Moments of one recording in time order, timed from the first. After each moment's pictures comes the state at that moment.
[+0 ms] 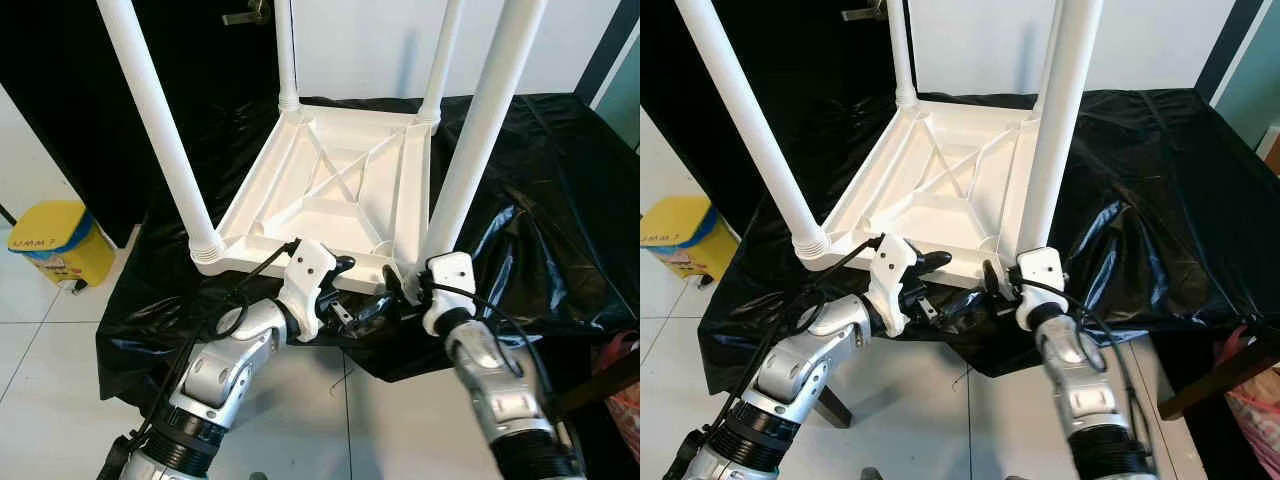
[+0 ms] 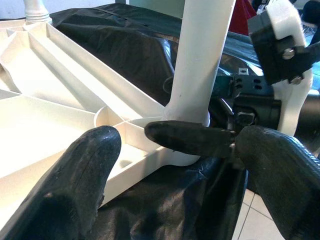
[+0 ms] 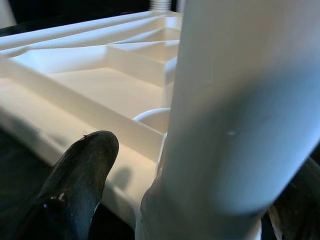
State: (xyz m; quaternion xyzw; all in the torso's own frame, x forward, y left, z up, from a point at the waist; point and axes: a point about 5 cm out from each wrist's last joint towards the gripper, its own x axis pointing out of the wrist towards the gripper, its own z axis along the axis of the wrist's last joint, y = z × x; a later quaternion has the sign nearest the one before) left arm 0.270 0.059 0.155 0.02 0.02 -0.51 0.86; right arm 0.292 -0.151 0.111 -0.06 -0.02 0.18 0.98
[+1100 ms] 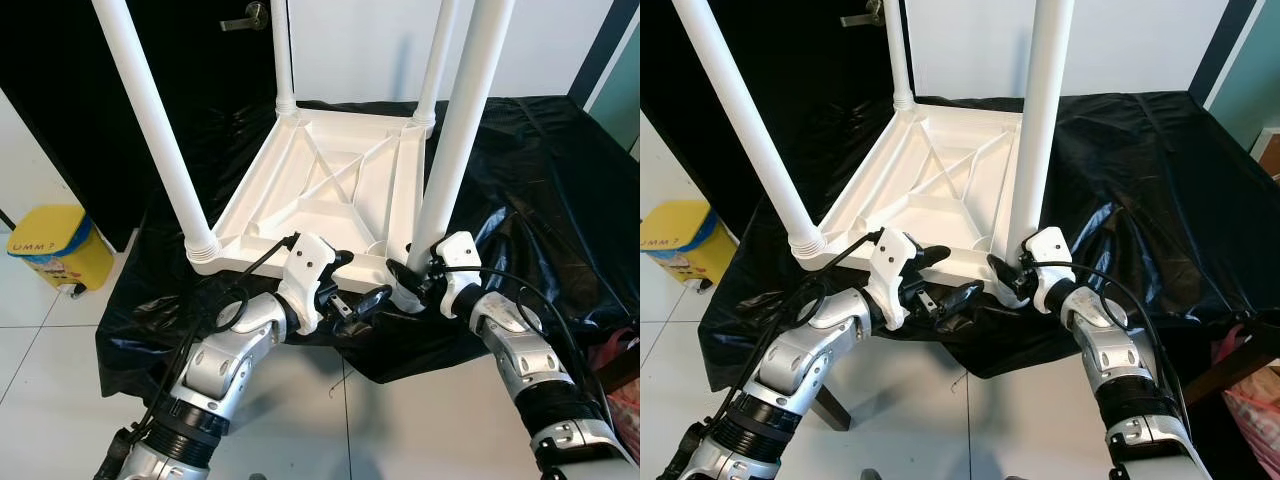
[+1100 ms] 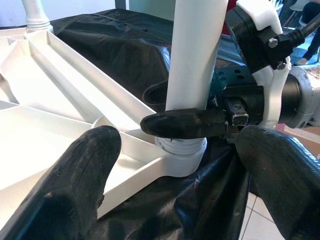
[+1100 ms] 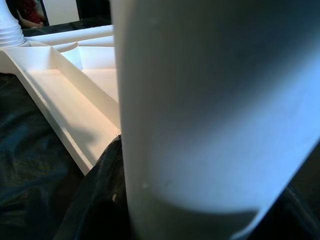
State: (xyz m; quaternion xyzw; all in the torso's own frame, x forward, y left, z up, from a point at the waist) left arm 0.276 0.058 0.158 0.02 0.01 -0.51 0.86; right arm 0.322 -0.161 0.115 -0.09 0.00 0.29 0.95
